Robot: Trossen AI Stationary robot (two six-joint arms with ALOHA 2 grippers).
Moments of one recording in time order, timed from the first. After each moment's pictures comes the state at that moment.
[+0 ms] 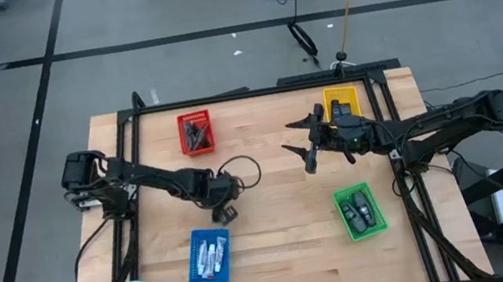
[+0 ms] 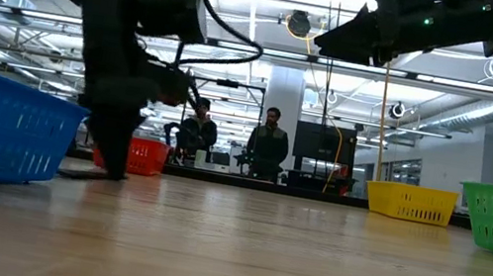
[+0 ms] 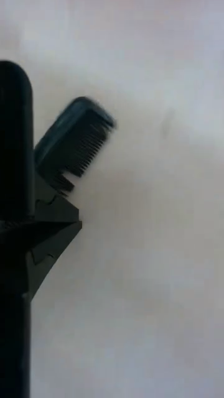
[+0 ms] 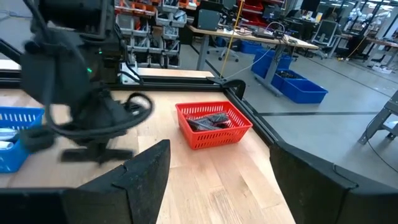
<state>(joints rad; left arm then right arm) -0.07 1.70 0.89 -0.54 -0.08 -0.57 -0.07 1.16 0.59 0.42 0.28 -0.12</state>
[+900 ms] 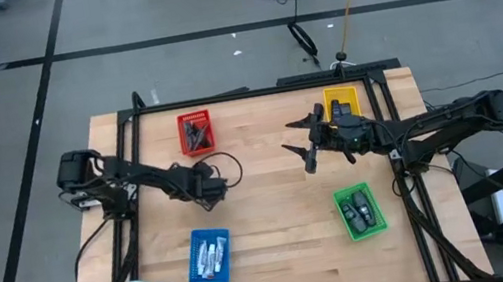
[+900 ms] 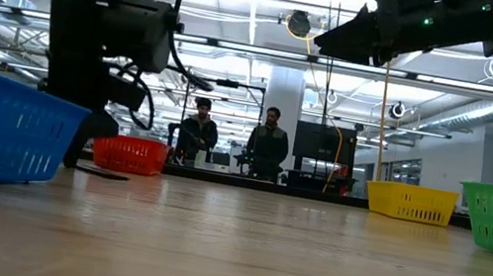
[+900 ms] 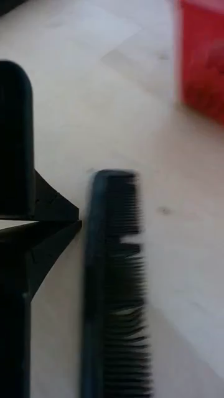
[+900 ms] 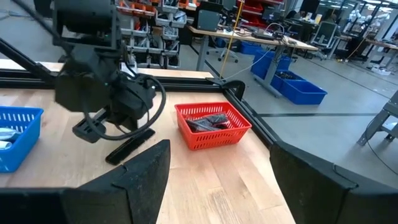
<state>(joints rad) -0.03 1.66 0.79 -0.72 -0.38 -0.78 -0.07 1.16 0.59 0.42 0.28 -0.13</state>
